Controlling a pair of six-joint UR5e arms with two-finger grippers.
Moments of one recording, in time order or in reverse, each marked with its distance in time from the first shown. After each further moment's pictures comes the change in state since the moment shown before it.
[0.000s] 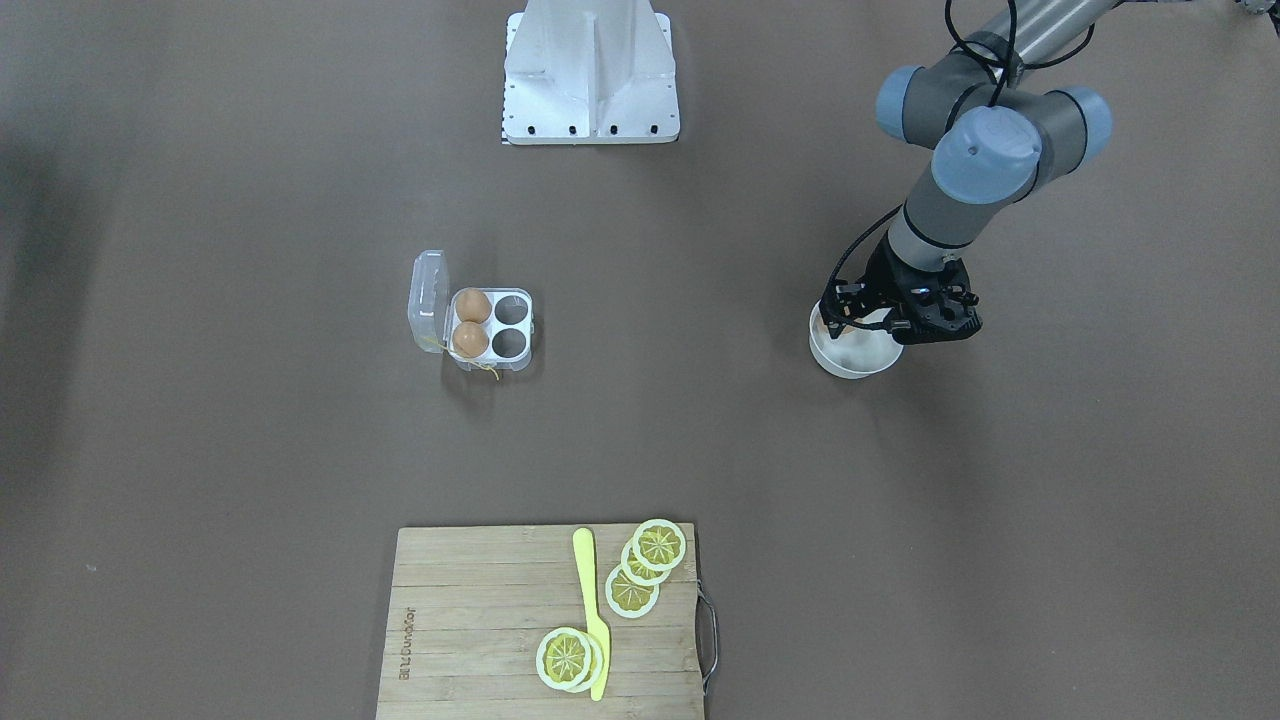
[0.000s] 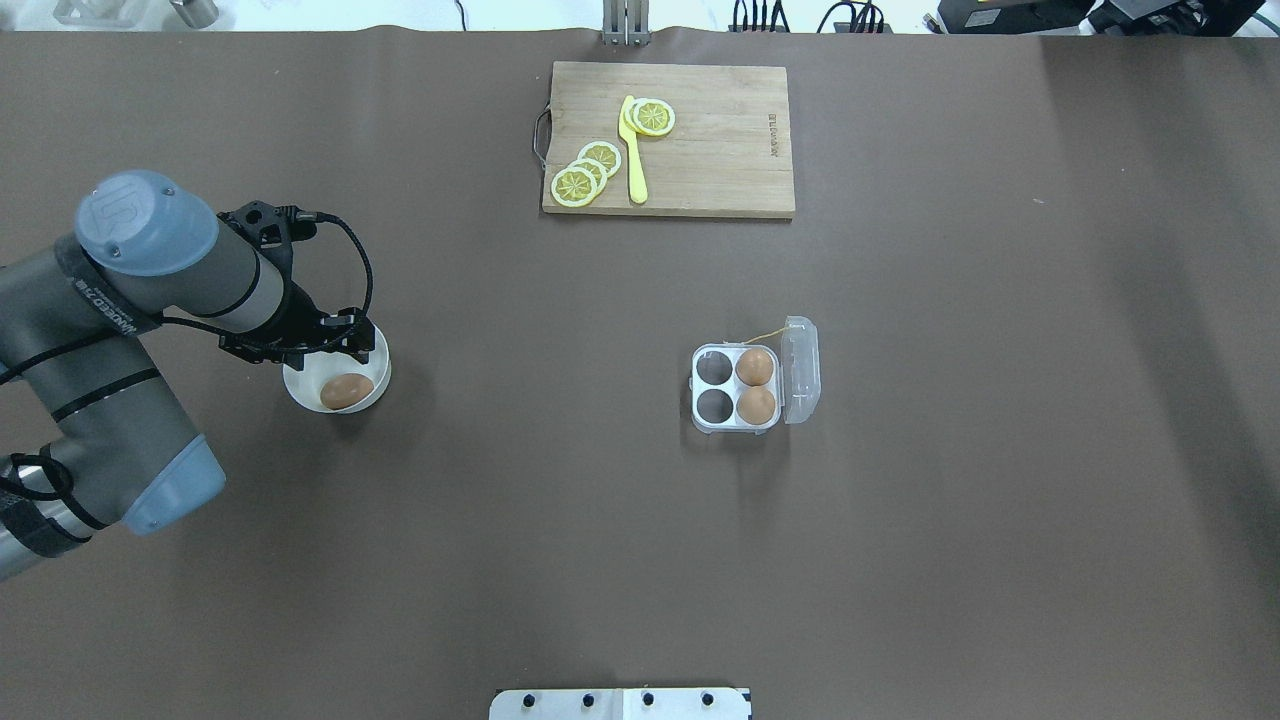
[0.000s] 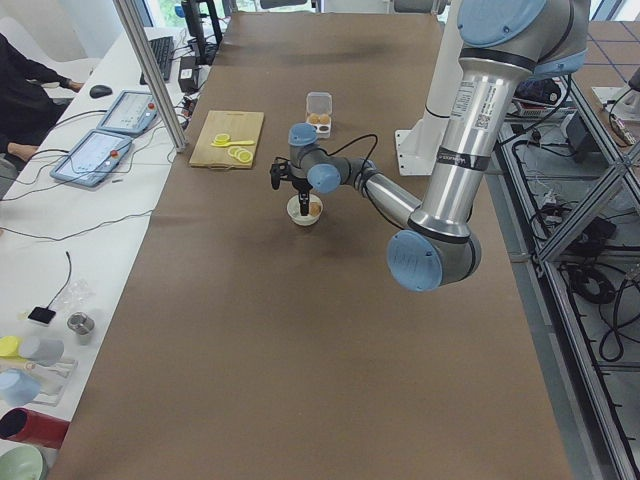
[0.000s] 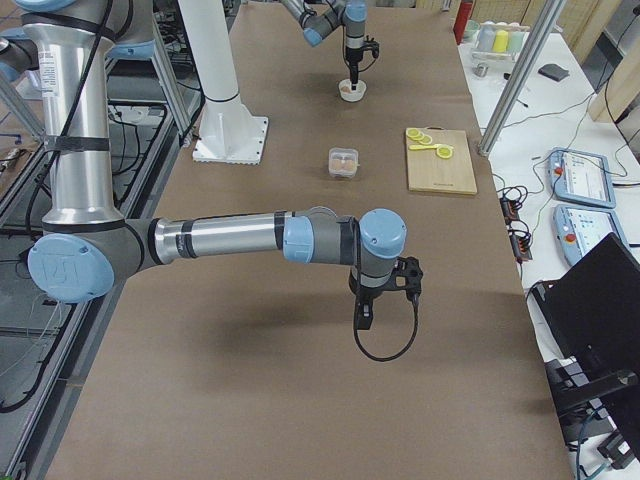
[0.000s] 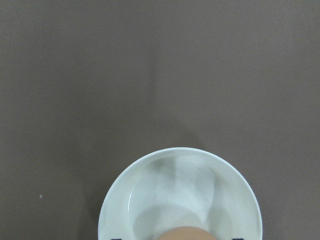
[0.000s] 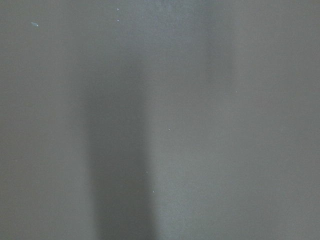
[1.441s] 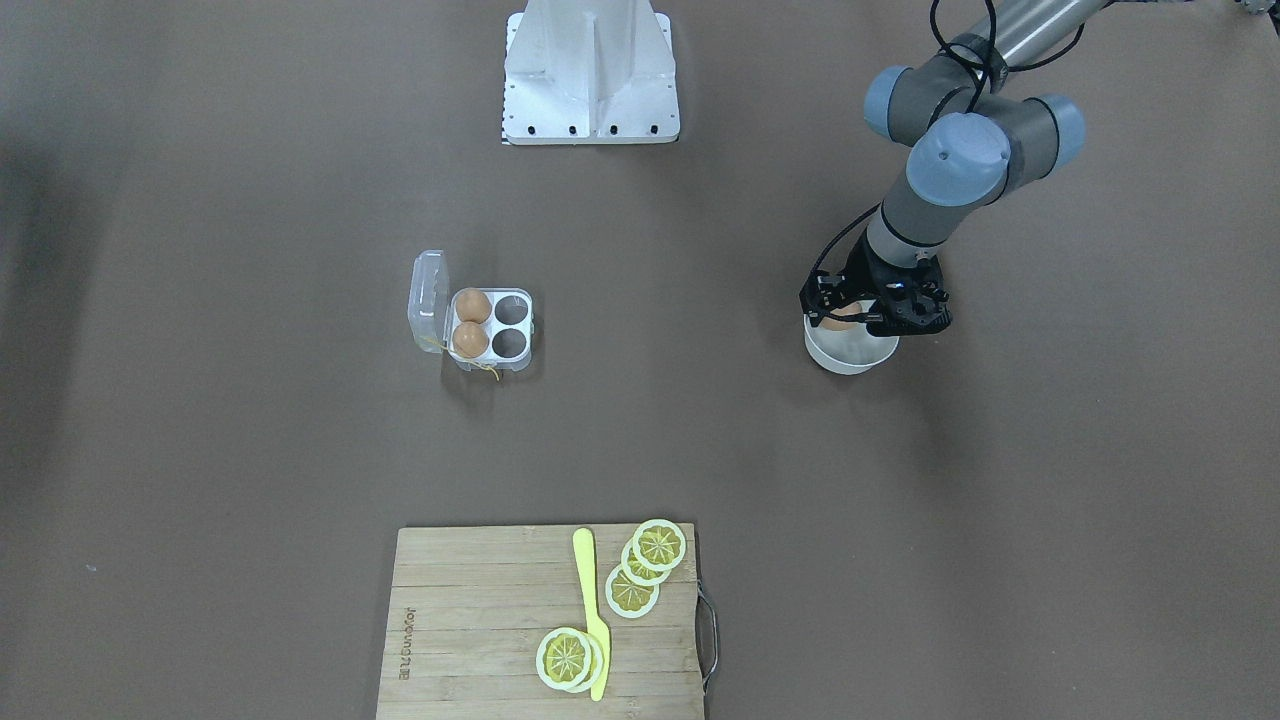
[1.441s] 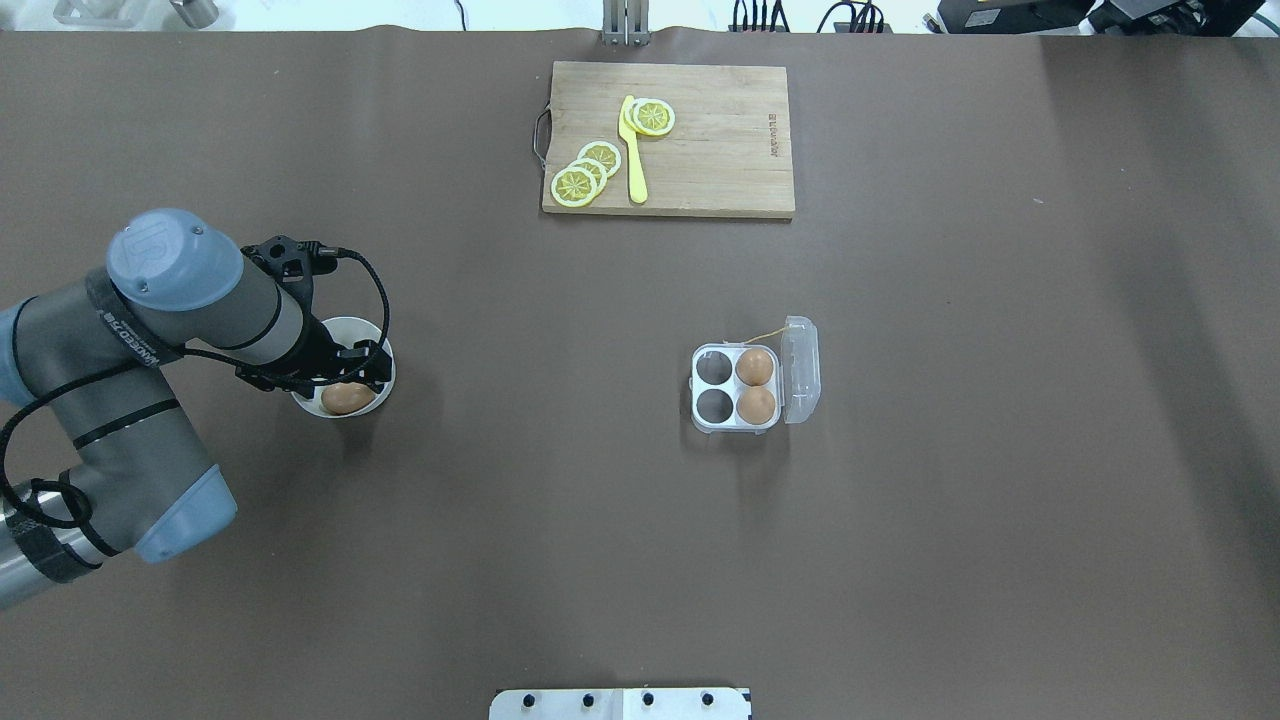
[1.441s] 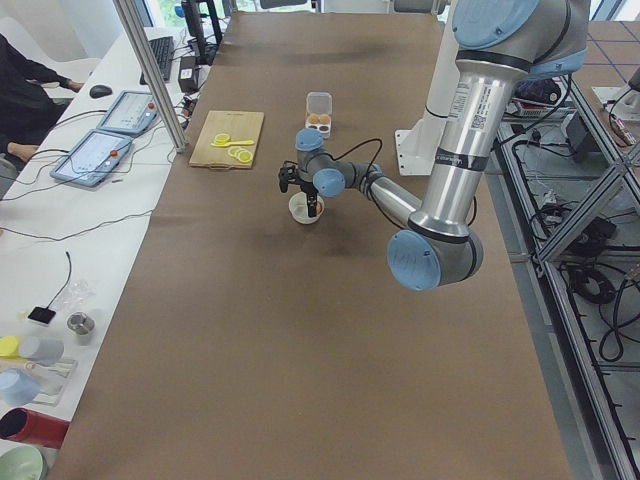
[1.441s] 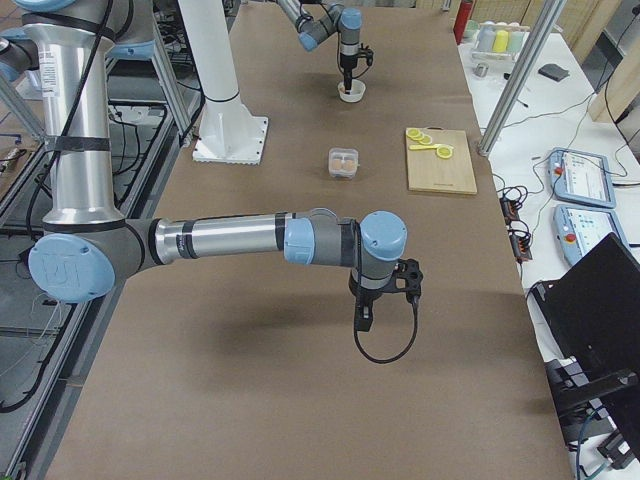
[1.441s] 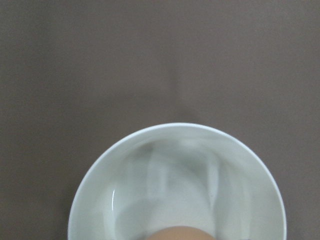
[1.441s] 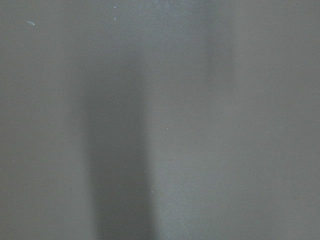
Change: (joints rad) left arm 0.054 0.009 0.010 -0.016 0.001 -0.004; right arm -0.001 0.003 -0.009 -0.001 0.001 0.001
